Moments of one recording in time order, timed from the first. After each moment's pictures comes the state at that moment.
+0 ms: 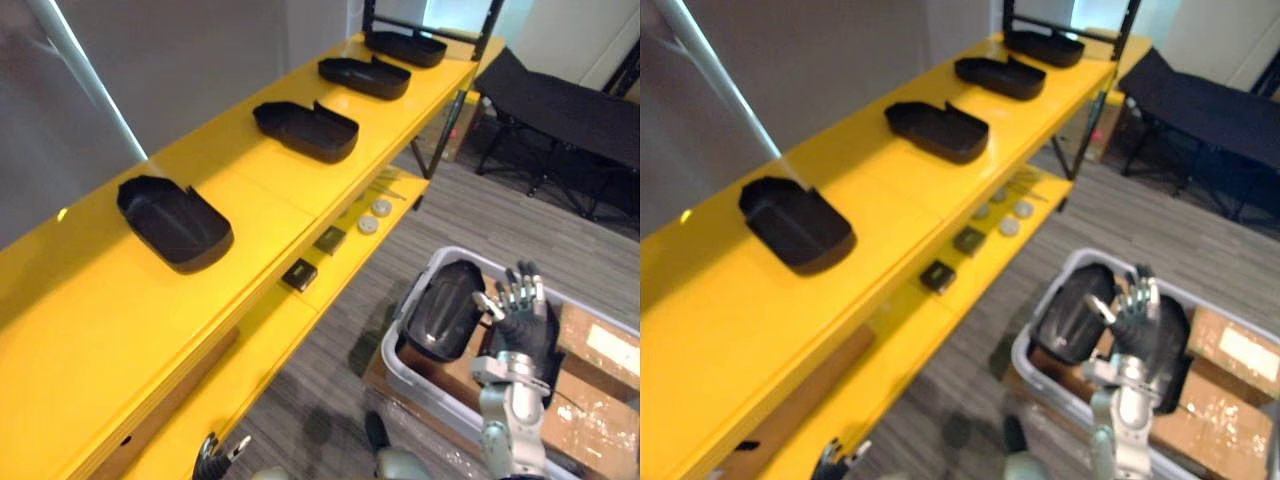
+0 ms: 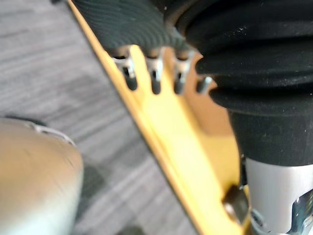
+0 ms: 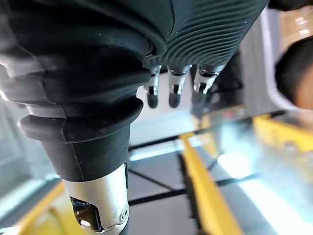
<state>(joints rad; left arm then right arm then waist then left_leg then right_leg) 0.26 0.08 0.01 0.83 -0.33 -0.29 0.10 0.11 -0.16 -0.10 0.18 0.46 -0.45 -0.11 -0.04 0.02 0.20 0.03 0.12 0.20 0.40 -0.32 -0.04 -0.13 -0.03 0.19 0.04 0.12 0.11</state>
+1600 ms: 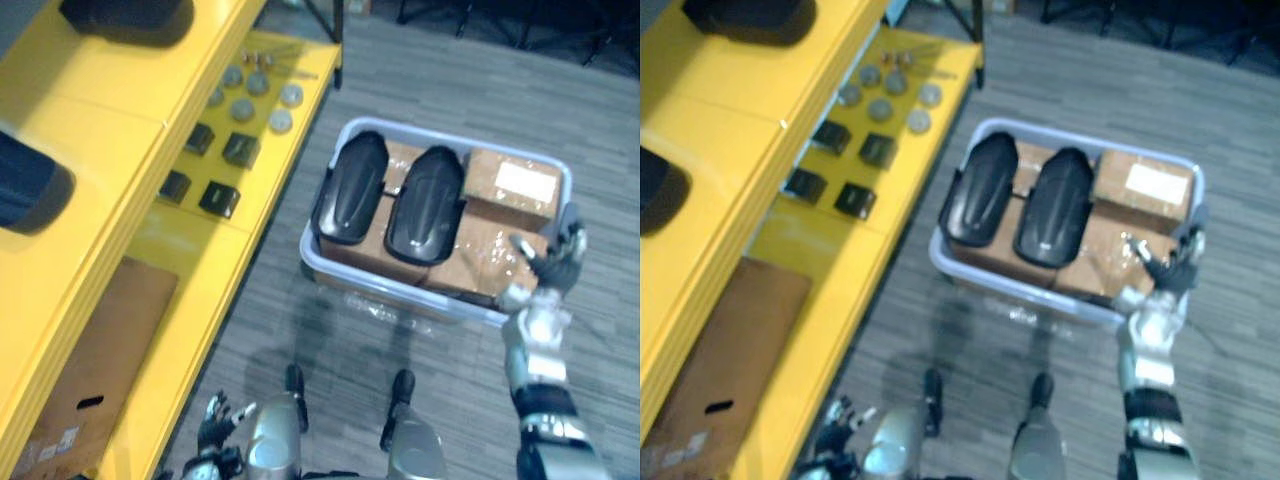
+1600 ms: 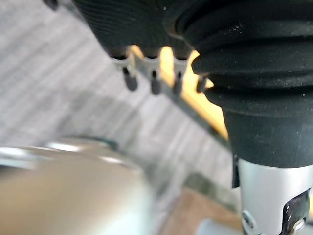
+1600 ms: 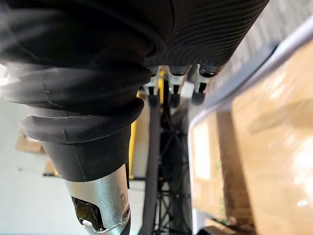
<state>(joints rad) 0.19 0.11 -0.02 0.69 -0.39 -0.26 0.09 -0.45 -0.42 -0.21 0.59 0.36 -0.28 -0.43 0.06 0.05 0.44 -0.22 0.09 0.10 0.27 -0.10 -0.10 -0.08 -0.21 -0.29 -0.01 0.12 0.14</state>
